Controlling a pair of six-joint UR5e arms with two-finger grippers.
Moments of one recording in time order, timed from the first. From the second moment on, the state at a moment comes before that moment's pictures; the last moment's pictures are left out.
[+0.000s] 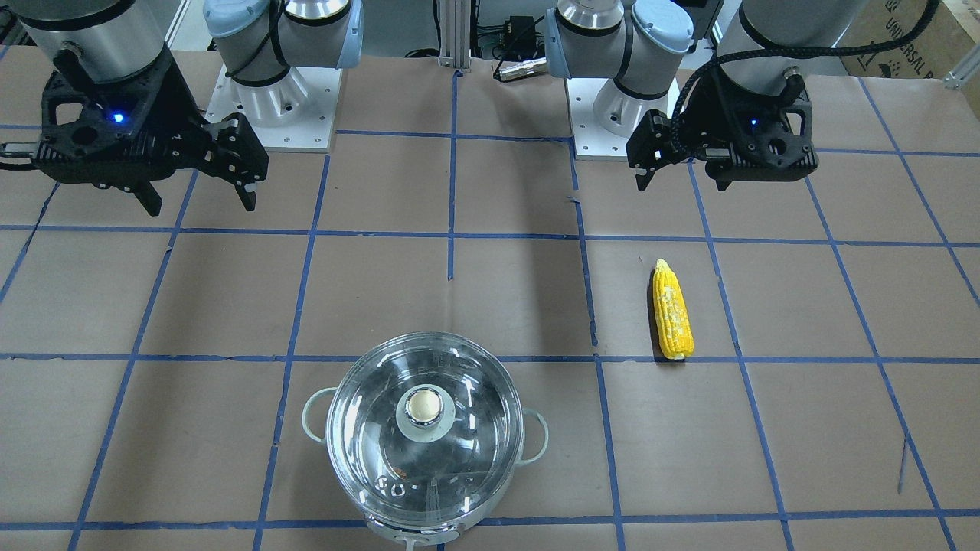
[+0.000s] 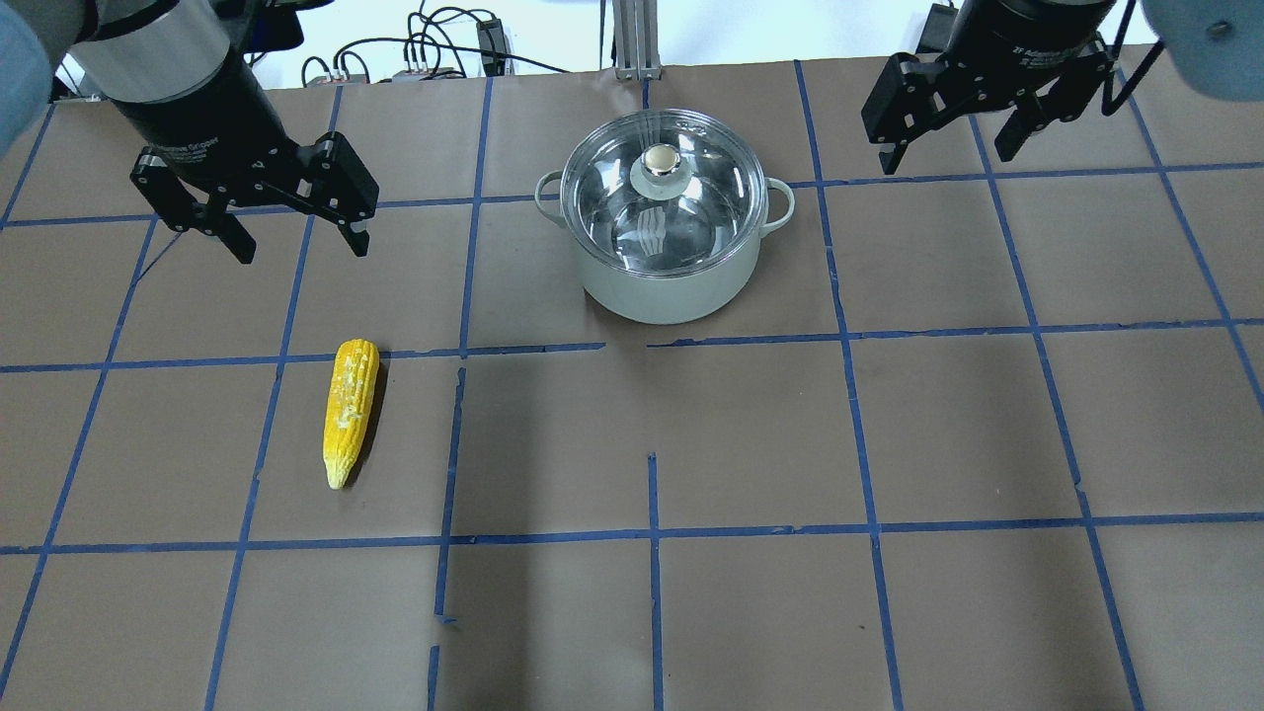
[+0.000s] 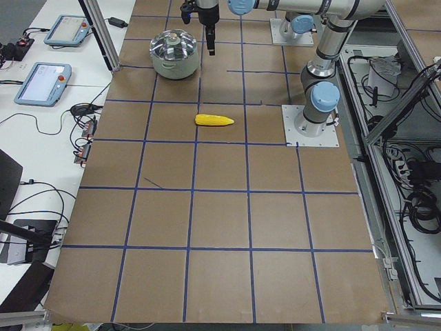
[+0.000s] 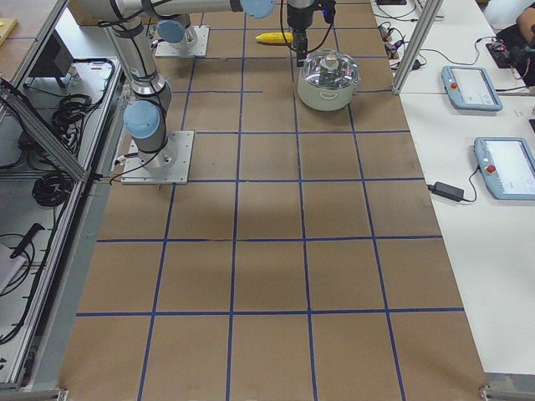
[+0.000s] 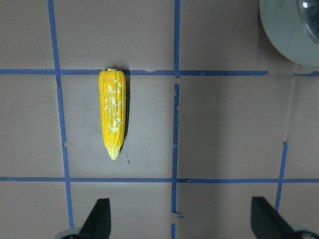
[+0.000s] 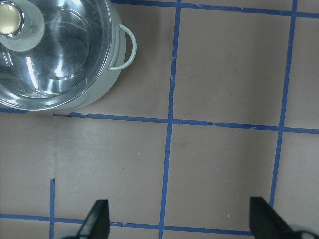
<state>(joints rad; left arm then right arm) -1.53 -1.59 -1.49 -1.72 1.57 0.01 1.57 -1.52 1.45 -1.57 -1.56 -0.09</state>
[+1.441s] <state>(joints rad) -1.53 -1.59 -1.49 -1.72 1.57 0.01 1.83 -0.96 0.99 -1.68 -1.56 0.00</state>
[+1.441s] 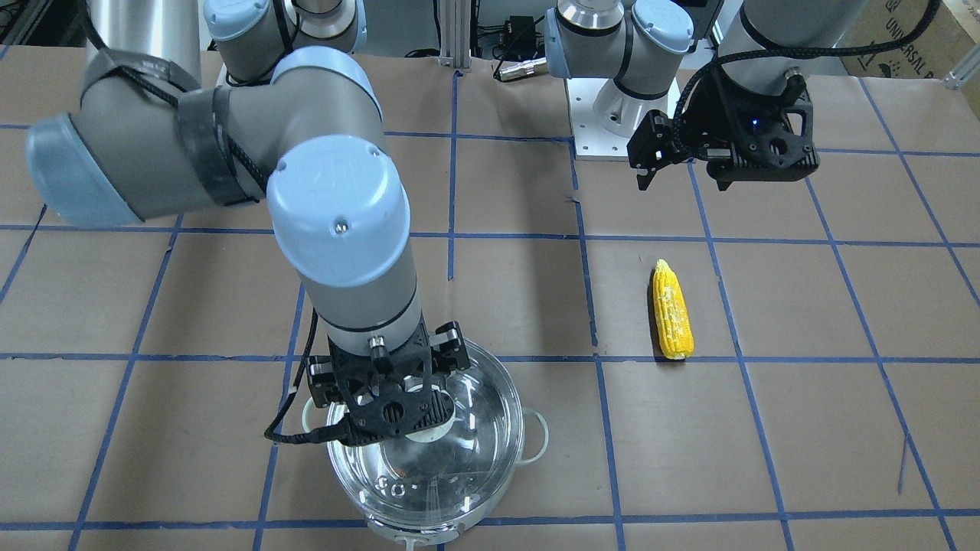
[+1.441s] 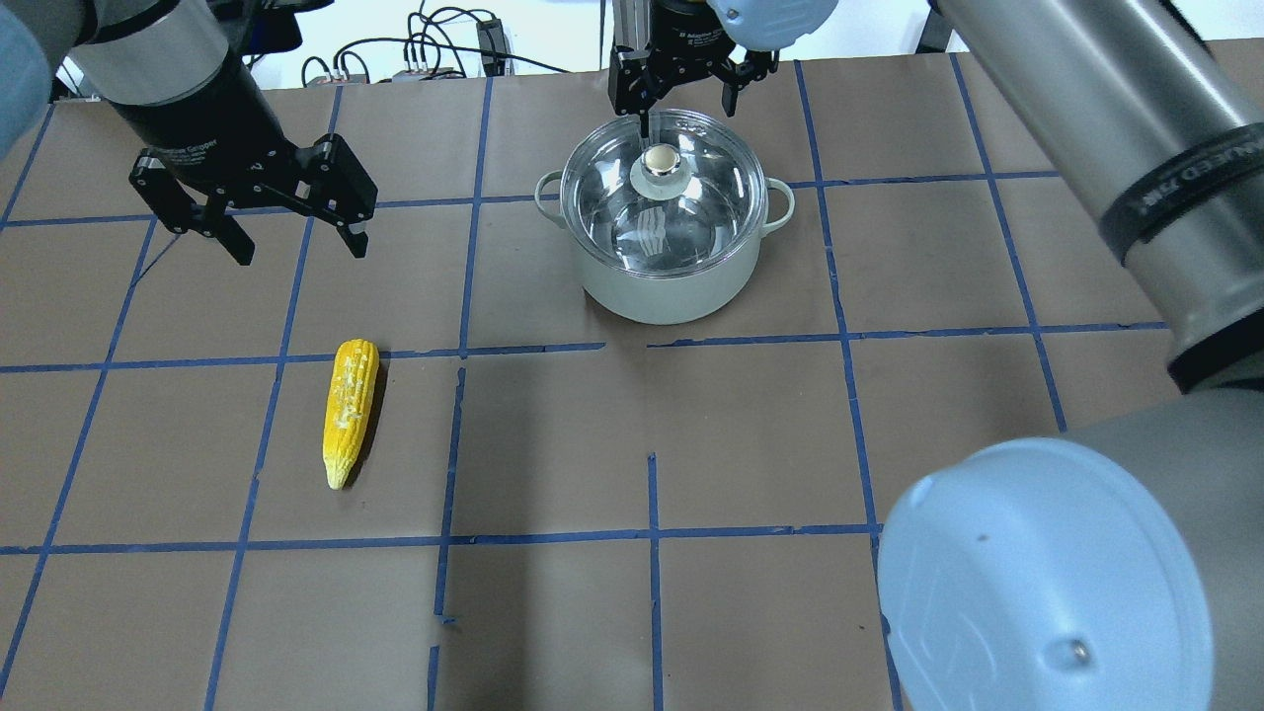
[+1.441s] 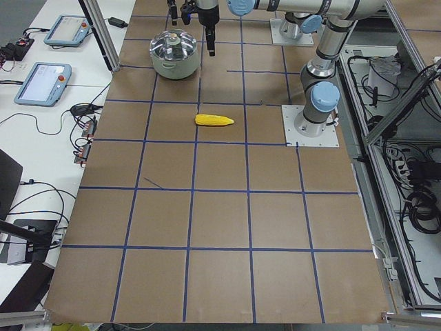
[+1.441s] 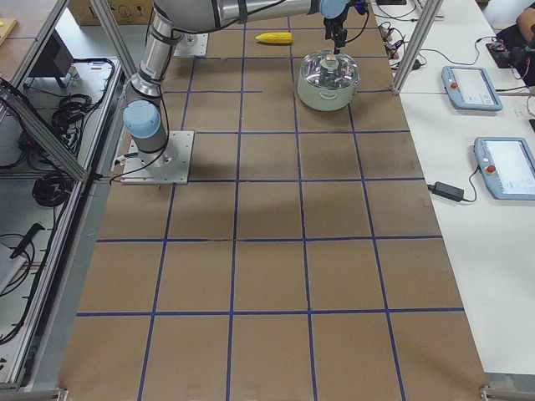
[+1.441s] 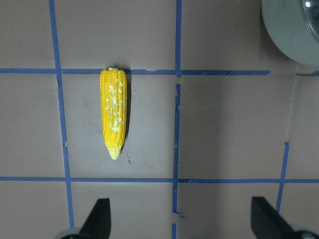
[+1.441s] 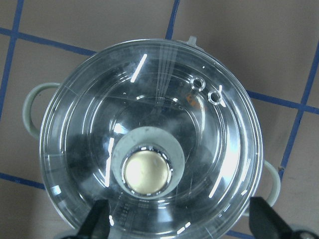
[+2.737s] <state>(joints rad) -1.53 -1.59 -1.49 -1.72 1.57 0.01 1.85 -0.91 1.03 -1.77 -1.57 0.01</state>
